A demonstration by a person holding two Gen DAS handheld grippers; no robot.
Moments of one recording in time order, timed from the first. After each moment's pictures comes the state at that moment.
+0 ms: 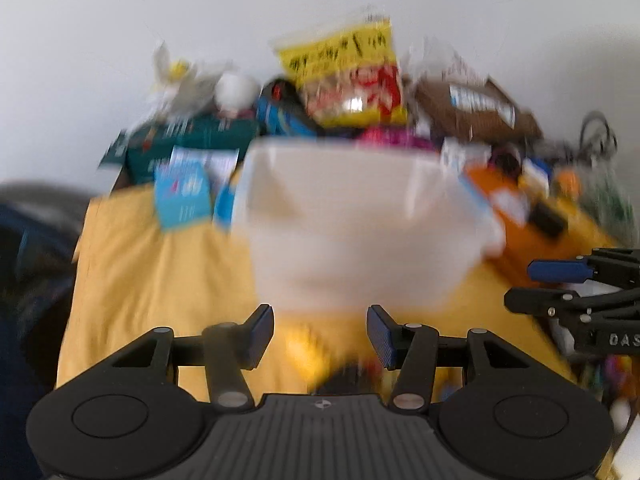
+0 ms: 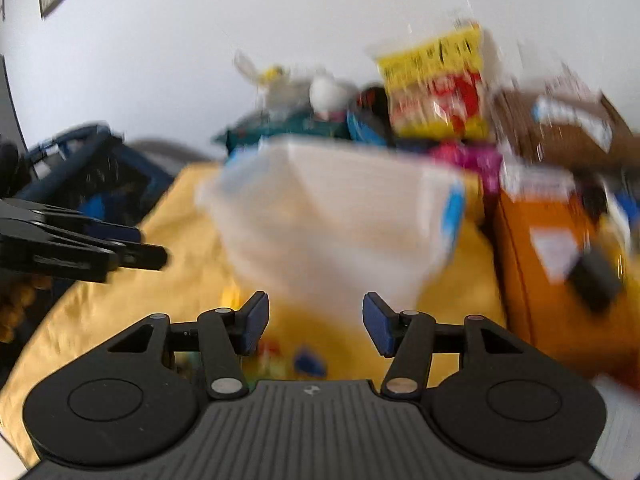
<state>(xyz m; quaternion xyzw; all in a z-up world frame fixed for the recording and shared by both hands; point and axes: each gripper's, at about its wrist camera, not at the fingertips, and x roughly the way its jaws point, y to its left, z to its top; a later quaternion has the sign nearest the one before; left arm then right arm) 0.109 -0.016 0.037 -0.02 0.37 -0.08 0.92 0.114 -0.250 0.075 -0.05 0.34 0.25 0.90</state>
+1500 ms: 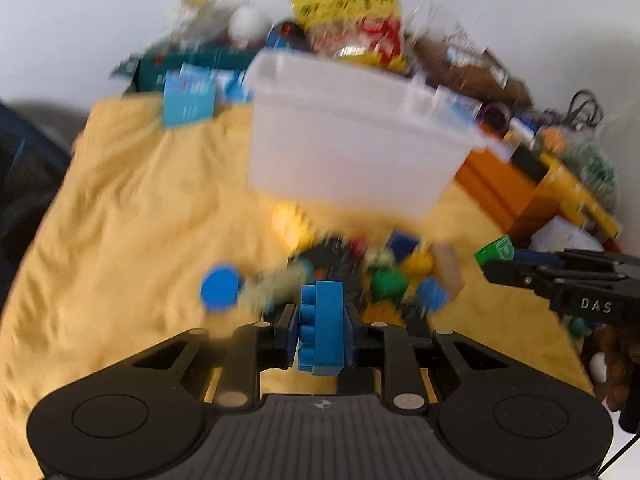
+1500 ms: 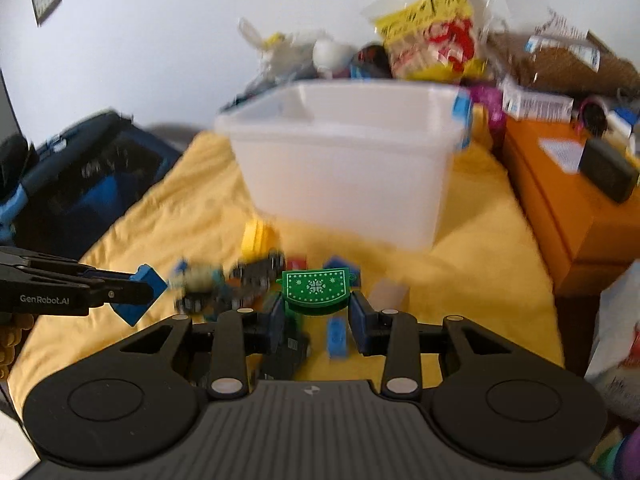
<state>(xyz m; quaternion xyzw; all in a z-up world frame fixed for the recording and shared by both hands) 0.051 -0.004 -0.006 -0.08 0.40 -0.09 0.91 0.081 -0.255 0.044 0.00 0.35 0.26 0.90</state>
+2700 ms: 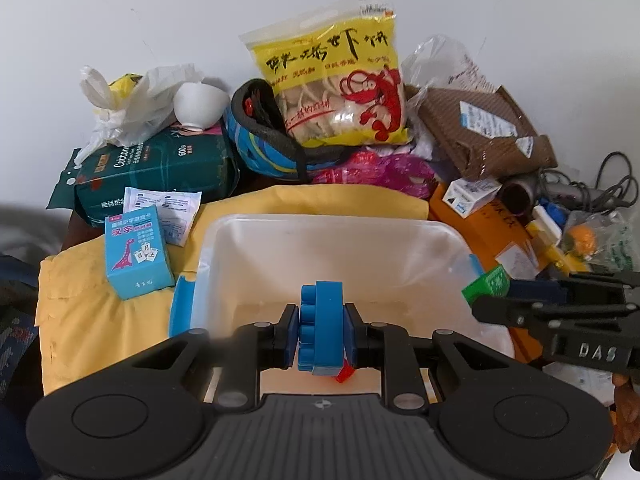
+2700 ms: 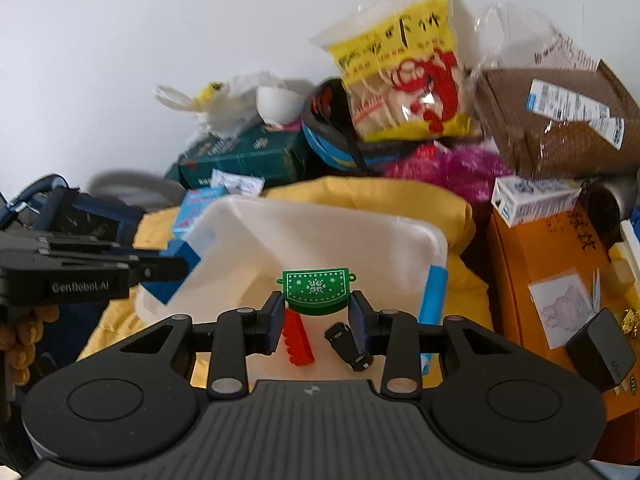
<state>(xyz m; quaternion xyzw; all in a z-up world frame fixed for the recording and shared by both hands) 0.272 -0.035 0.093 -0.03 0.42 -0.11 0.90 0.260 -0.243 0.126 0.01 0.41 0.22 0.89</state>
